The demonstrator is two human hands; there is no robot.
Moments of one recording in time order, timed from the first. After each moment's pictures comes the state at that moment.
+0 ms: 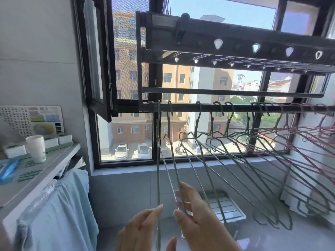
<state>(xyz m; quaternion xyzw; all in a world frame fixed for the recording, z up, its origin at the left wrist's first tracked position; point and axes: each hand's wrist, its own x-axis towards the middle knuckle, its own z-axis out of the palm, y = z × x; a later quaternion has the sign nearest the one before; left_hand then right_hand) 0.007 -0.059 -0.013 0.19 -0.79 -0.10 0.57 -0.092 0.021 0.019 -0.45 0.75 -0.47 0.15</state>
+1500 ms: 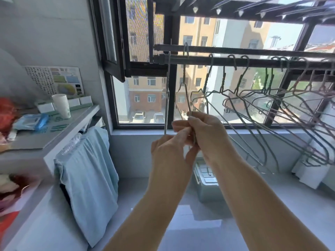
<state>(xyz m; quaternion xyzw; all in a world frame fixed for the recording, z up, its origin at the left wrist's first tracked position) -0.031 -0.020 0.009 0.22 -0.82 -0.23 0.48 -0.116 0.010 0.053 -0.30 0.56 -0.72 0.29</state>
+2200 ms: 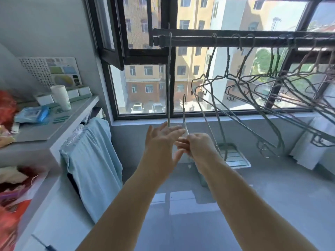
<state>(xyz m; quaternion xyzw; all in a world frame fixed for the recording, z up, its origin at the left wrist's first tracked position) -0.005 -0.062 -0.025 0.20 -0.91 -0.13 0.35 -0.106 -0.007 -0.023 -0.20 0.62 -0.69 0.32</state>
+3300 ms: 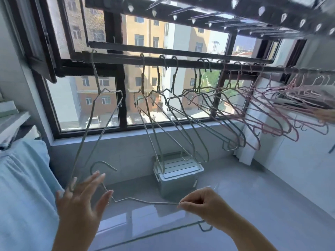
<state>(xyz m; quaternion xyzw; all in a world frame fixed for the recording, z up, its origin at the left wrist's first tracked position) -0.009 -0.069 -0.116 0.23 -0.86 -0.05 0.46 -0.177 0.174 -0.068 -0.35 0.78 -0.45 0.27</state>
